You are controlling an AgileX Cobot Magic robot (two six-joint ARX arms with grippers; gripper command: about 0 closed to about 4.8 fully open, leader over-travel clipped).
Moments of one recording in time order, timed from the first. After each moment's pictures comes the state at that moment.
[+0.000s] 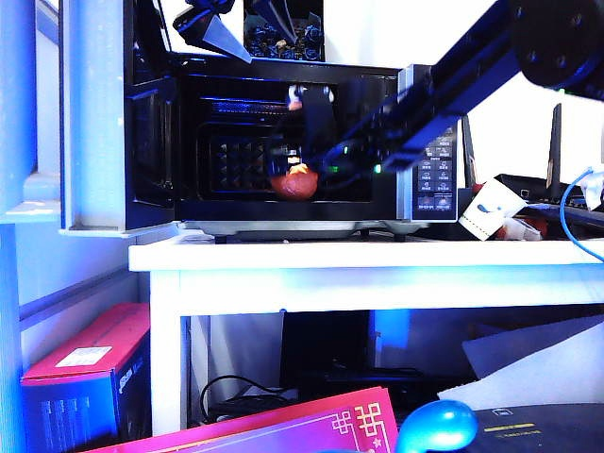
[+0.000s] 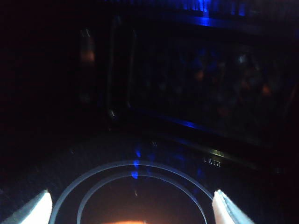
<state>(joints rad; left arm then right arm) -0.40 1.98 2.20 -0.65 0.30 0.10 0.39 2.67 2.40 0.43 -0.21 -0.11</state>
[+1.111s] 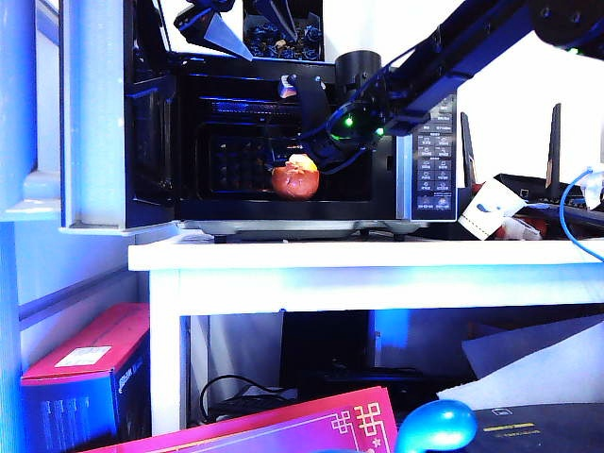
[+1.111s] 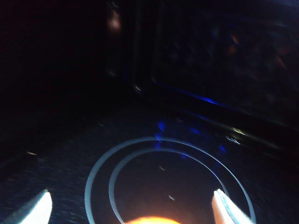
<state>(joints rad) -0.40 1.98 2.20 -0.64 0.30 0.10 0.40 2.58 2.39 0.20 -0.29 -0.15</state>
